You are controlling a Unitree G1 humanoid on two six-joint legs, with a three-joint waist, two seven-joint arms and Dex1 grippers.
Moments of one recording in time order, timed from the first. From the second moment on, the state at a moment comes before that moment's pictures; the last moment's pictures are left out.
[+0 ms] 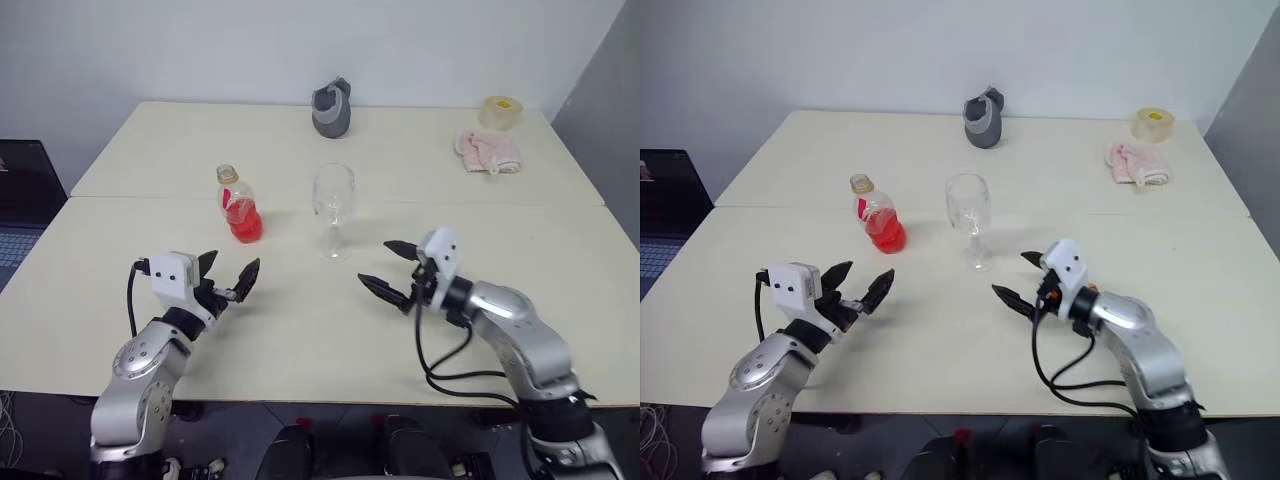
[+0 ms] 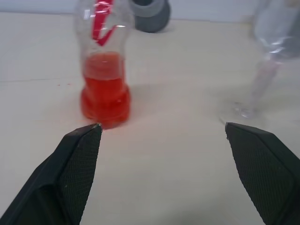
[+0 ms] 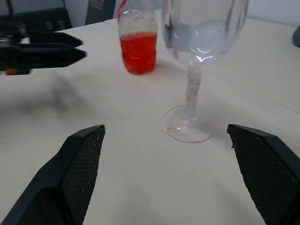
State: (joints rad) left arm -0.02 0.36 0.24 -0.27 -0.41 0.35 -0.35; right arm -0.22 -0.41 0.09 -0.43 0.35 0.54 0.70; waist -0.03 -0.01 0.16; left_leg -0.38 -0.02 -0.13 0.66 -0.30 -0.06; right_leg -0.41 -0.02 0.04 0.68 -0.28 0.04
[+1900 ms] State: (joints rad) left arm -0.68 0.41 0.20 0.75 -0.18 -0.16 -0.53; right arm -0.22 -0.50 0.04 -0.67 0.57 0.65 0.63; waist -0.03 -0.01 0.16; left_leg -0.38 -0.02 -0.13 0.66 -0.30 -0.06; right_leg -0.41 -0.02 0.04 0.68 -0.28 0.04
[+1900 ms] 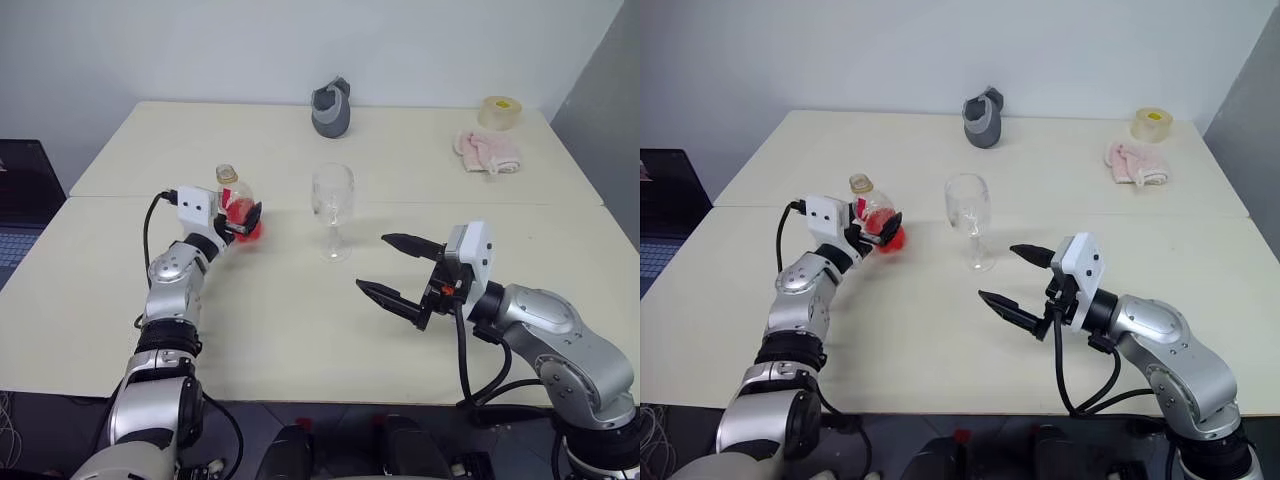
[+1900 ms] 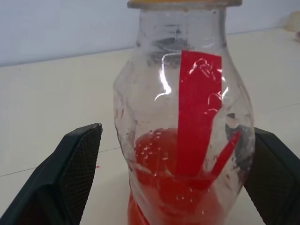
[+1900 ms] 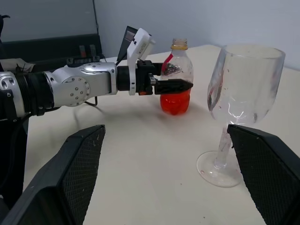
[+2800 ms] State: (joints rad) left arm -0.81 0.48 0.07 0.69 -0.10 -0.12 -0.66; right arm -0.40 -0.45 0.03 -0.57 0.56 0.68 0.49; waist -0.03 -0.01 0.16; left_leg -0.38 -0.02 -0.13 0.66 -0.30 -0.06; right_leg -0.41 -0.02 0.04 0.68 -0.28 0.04
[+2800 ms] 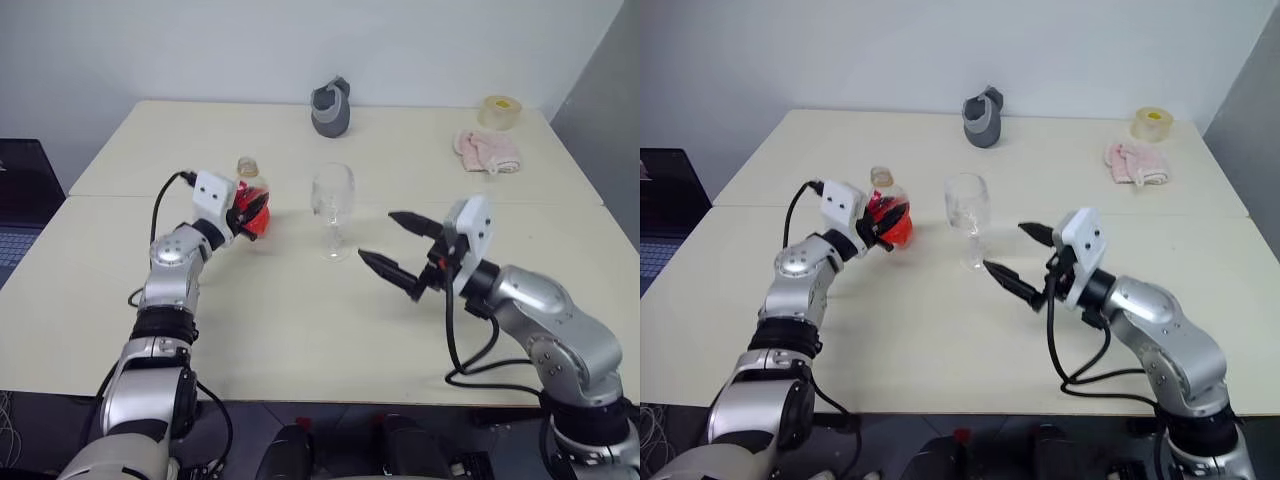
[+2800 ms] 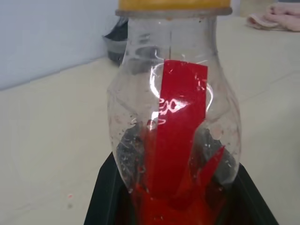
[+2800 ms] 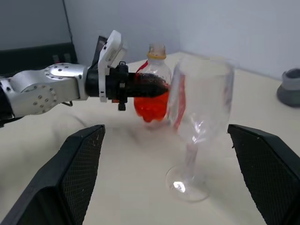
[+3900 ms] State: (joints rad) left arm -1.22 0.61 -0.15 1.15 0.24 -0.76 -0.72; right arm -0.57 -0.30 0.10 -0.39 0.39 0.66 0.40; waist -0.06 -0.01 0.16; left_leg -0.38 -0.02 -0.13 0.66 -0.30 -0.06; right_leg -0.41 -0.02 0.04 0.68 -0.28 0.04
